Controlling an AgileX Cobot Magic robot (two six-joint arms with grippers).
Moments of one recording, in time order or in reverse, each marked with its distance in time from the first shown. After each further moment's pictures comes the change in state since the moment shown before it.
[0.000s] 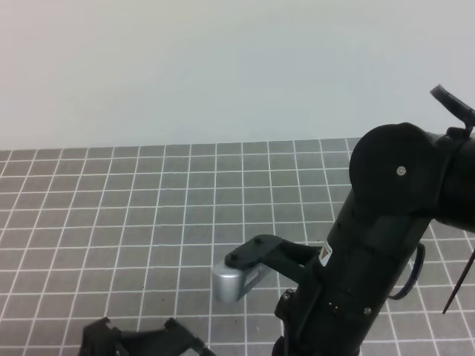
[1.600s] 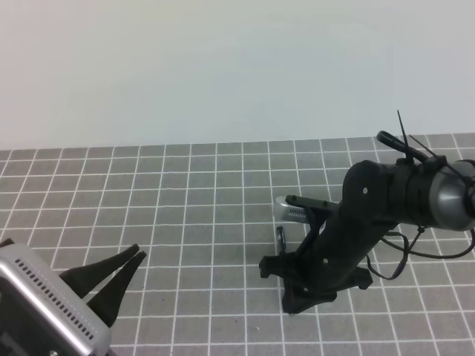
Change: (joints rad) left arm 0.001 0.000 -0.106 -1.070 -0.238 0.238; right arm -0.207 0.334 -0.001 -0.120 -0.539 0.547
